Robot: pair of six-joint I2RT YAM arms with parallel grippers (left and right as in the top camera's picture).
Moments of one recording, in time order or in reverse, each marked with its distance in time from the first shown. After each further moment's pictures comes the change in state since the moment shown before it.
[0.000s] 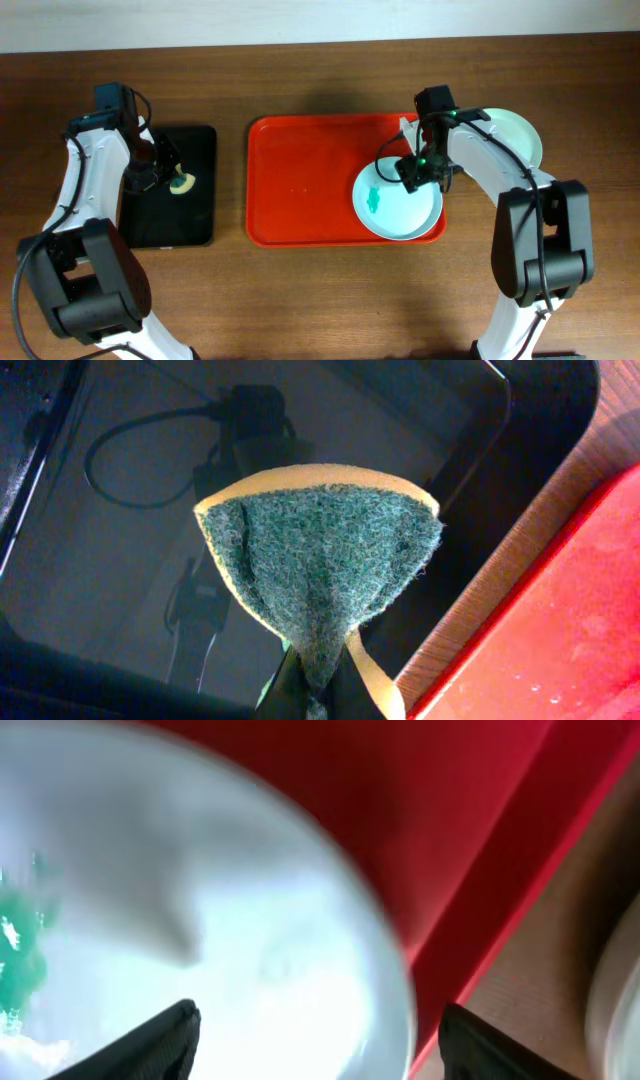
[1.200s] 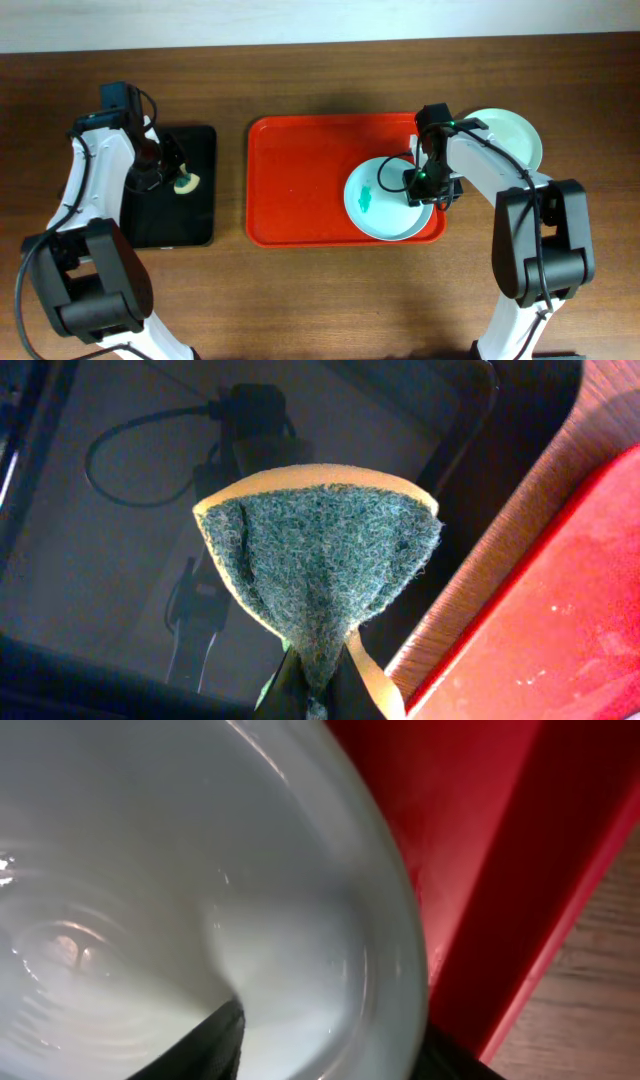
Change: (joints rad) left arm -0.025 0.000 0.000 -0.001 0.000 0.000; right arm -0.004 -0.002 -0.084 -0.025 -0.048 0.254
